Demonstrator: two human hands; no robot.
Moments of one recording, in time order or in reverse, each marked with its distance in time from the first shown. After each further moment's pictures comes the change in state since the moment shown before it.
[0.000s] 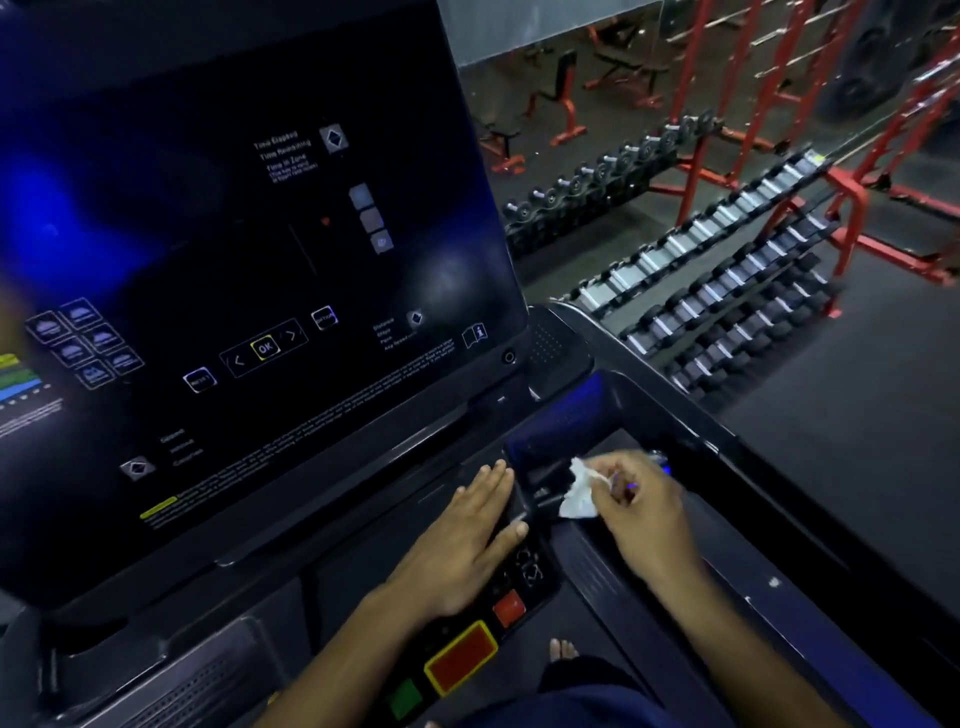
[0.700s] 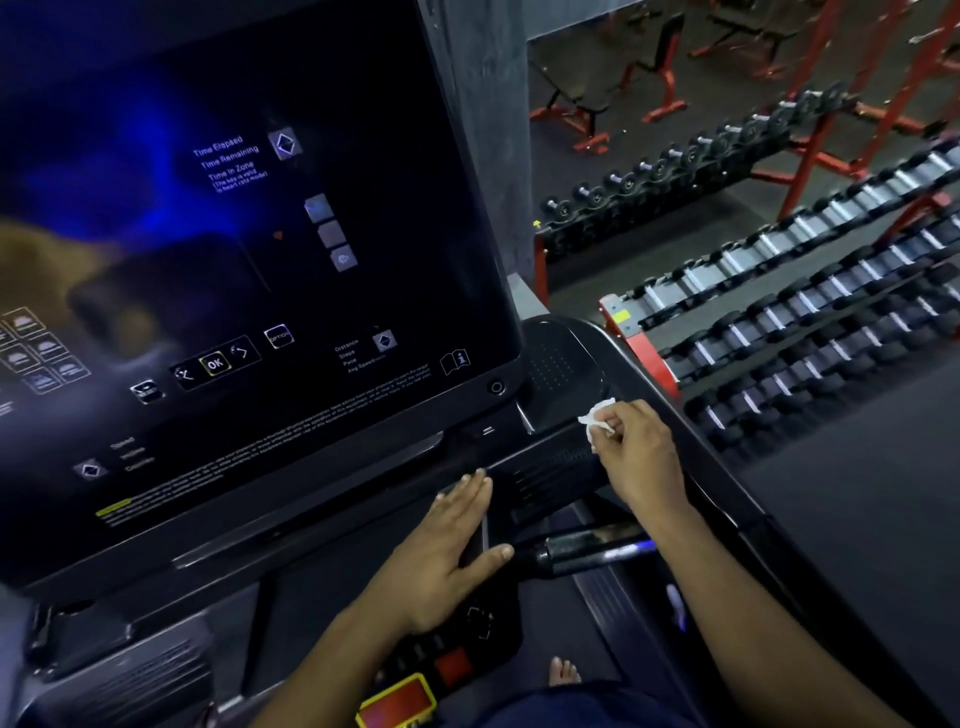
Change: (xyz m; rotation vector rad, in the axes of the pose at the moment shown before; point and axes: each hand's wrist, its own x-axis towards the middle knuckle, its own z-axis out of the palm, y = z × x) left_hand 0.037 0.018 0.002 -0.040 0.063 -0.211; right_hand 0.153 0.055 0.007 -0.189 -0.105 -0.124
